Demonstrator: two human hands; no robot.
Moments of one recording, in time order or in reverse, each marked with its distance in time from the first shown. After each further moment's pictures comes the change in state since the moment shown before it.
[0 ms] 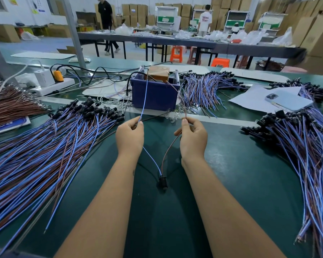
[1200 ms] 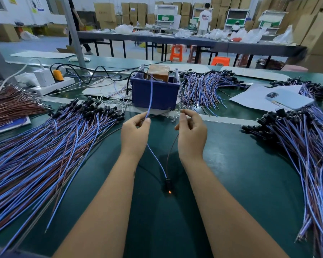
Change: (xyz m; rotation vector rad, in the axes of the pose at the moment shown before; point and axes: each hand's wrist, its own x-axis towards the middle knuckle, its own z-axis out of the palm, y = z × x) left_hand -0.013 0.019 0.001 -0.116 -0.100 0.060; right_hand -0.004 -0.005 0.002 -0.049 0.008 -0.241
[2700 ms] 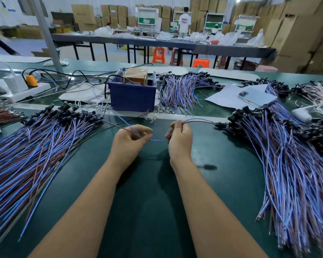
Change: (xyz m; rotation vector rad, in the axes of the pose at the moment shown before) left_hand -0.035 0.018 0.011 0.026 -0.357 0.079; right_hand 0.008 0.004 -0.029 0.144 0.007 0.280
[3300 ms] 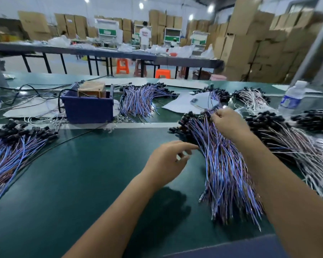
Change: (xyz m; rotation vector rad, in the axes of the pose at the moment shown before) left_hand -0.055 0.083 0.144 0.214 -0.476 0.502; right_hand 0.059 -0.142 -0.228 -1.325 0.038 -0.196
